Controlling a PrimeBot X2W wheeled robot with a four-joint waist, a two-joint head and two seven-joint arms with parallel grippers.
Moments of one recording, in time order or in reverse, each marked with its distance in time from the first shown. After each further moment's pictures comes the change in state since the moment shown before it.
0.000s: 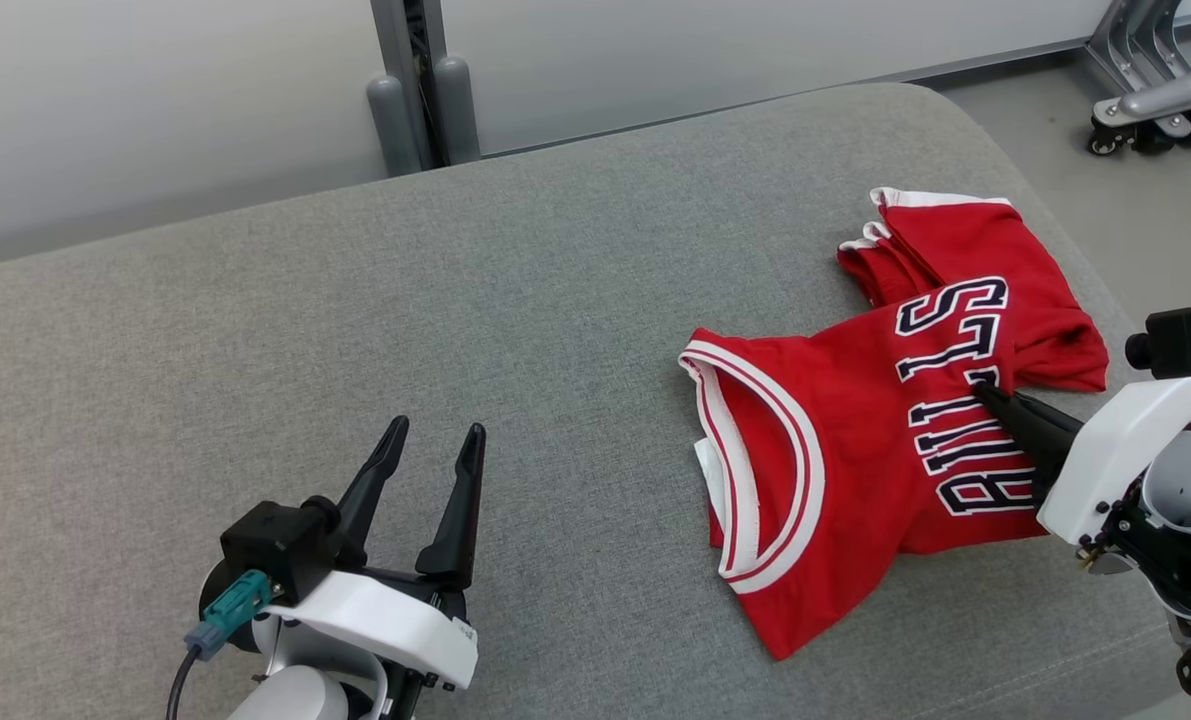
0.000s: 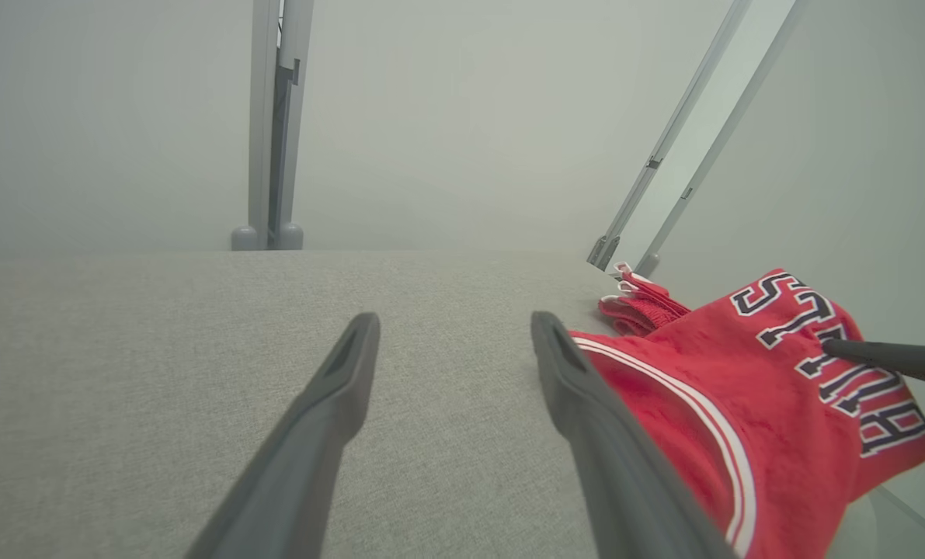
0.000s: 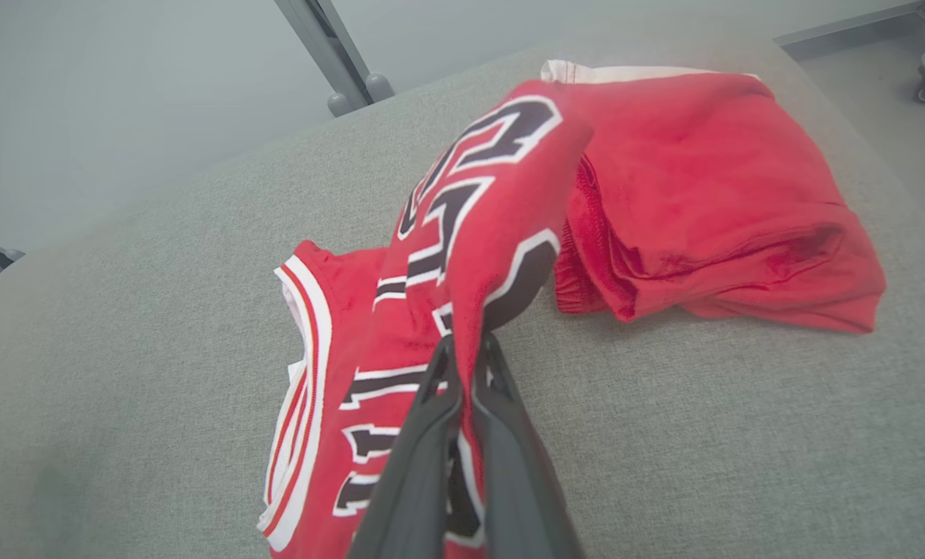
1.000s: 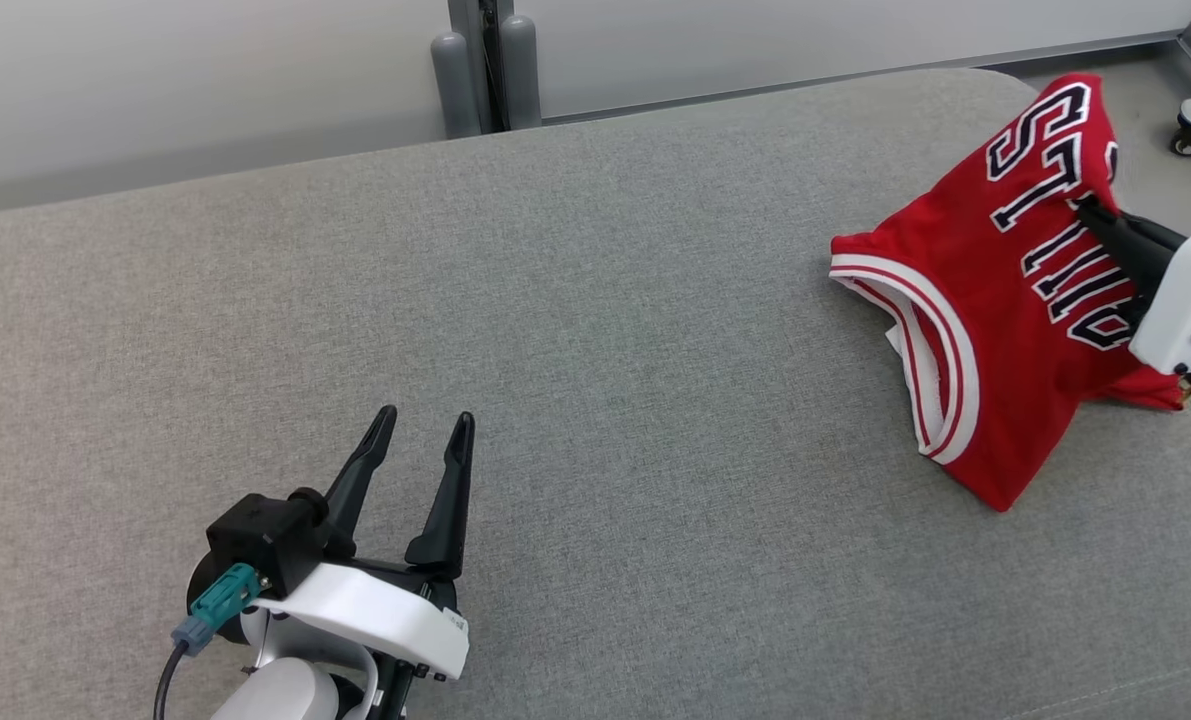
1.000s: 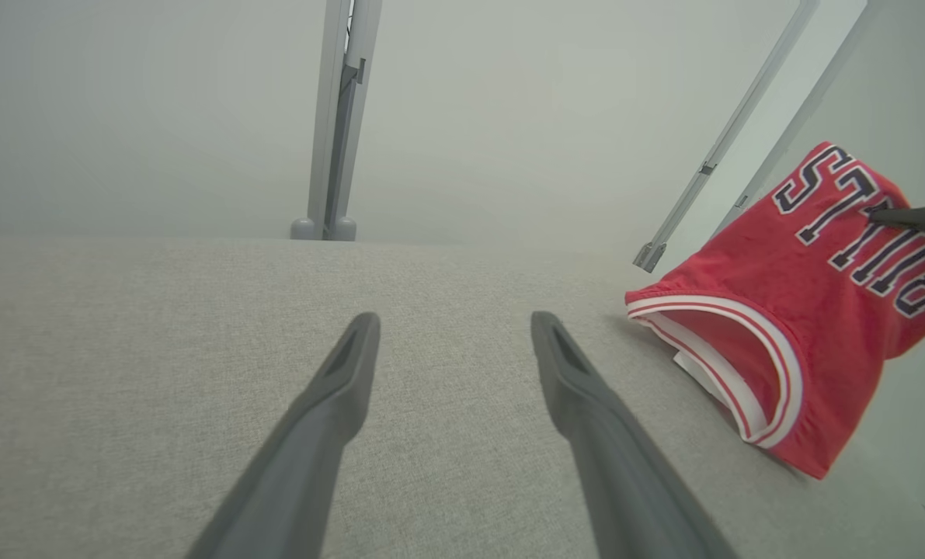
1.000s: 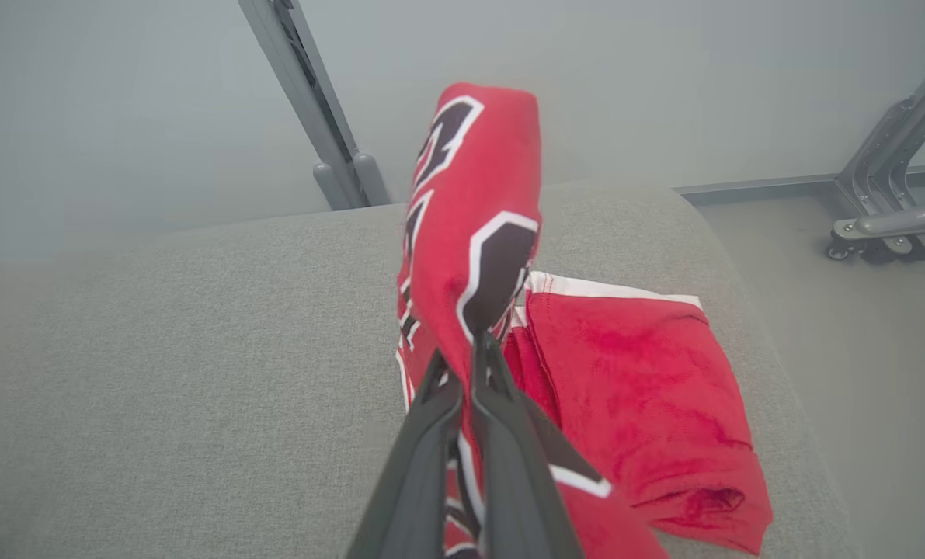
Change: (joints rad) left arm -0.009 0.014 0.006 -0.009 -0.001 0.007 -0.002; right arm -0.262 -0.042 -0.066 0.039 -0.128 0.000 0.108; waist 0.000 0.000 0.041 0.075
